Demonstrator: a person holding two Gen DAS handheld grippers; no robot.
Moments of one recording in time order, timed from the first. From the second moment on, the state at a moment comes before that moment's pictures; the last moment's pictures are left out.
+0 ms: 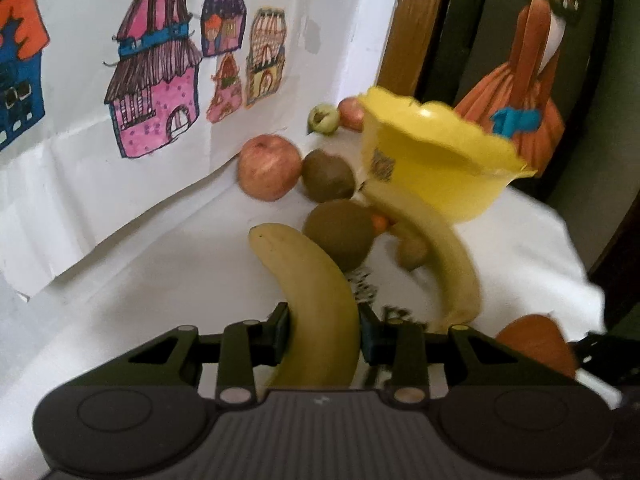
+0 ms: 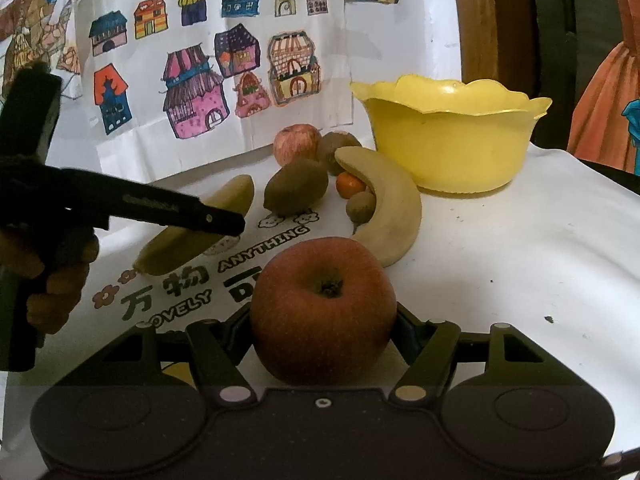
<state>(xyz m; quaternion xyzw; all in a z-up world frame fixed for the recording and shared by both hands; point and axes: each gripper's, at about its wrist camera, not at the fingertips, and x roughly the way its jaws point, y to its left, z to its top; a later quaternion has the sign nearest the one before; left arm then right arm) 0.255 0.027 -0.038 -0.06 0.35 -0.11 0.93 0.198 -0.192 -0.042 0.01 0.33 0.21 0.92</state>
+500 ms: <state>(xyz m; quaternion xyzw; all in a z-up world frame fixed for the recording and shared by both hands) 0.283 -0.009 0.054 -0.05 0.27 -0.13 0.95 0.244 -0.235 0.030 0.01 0.24 0.18 0.95</state>
